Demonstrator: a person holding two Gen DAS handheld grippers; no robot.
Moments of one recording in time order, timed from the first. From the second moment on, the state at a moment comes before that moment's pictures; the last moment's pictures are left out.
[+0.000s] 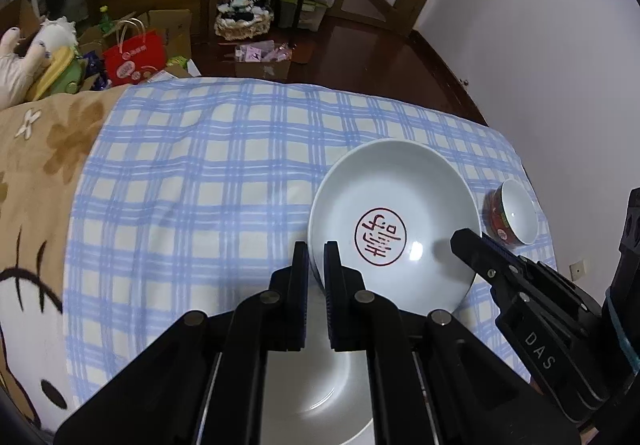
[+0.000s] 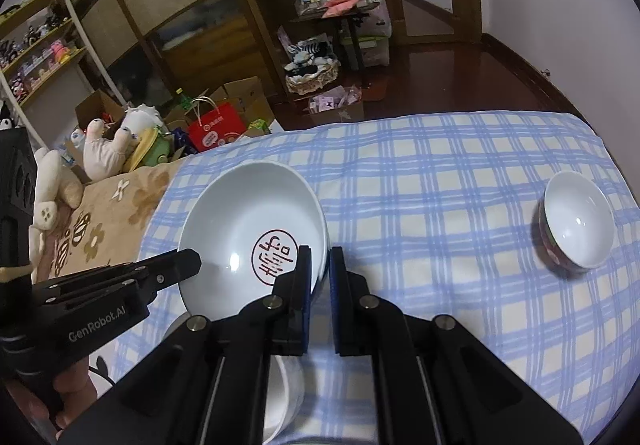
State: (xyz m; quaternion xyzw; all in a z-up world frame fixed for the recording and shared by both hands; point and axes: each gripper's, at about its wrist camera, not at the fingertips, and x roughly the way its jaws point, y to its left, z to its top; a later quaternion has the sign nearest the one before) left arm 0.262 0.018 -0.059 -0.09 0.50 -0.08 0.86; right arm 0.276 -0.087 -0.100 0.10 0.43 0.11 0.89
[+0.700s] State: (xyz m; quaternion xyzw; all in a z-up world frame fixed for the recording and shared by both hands) left arm 0.180 0.043 -0.061 -0.09 0.50 -0.05 0.86; right arm 0.202 -0.061 -0.112 0.10 0.44 0.12 0.88
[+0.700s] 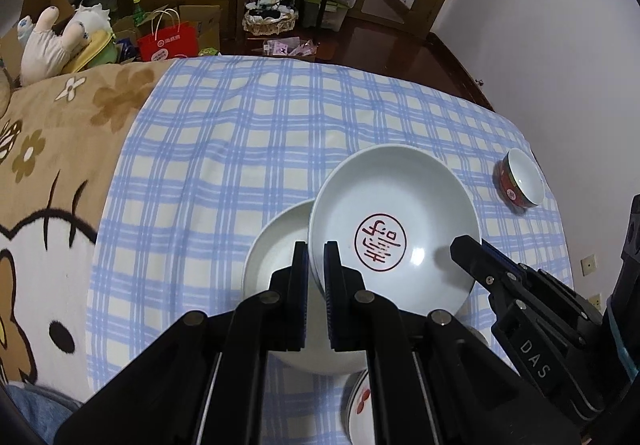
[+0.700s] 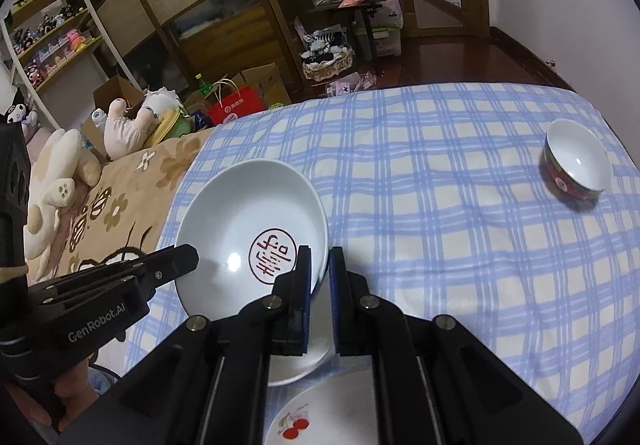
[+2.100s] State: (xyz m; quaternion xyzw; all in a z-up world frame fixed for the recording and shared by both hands) left arm 0.182 0.049 -0.122 -0.07 0.55 -0.06 0.83; right arm 0.195 -0.036 -0.166 0.03 0.46 0.12 0.88
